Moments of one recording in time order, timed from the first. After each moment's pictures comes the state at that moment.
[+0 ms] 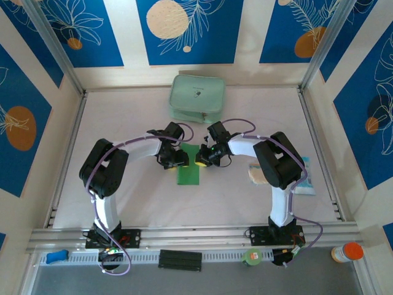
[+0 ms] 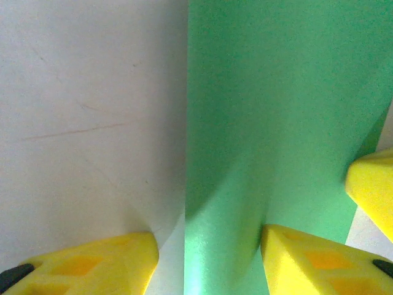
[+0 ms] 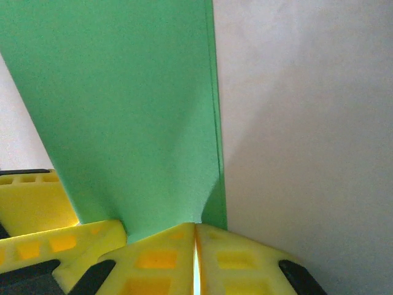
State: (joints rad) left arm -0.59 1.89 1.20 -0.64 0.22 -0.62; right arm 0.54 1.95 1.11 -0.29 -0.55 0.79
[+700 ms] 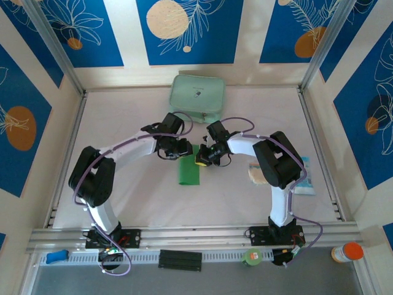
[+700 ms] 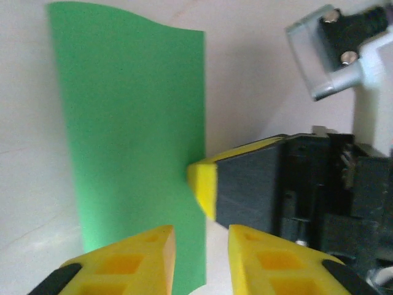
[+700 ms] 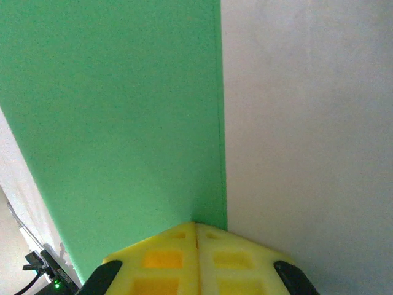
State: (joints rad) left arm -0.61 1.77 1.24 -0.54 0.32 -0.73; right arm 0.54 1.97 1.13 -0.34 -0.54 0.73
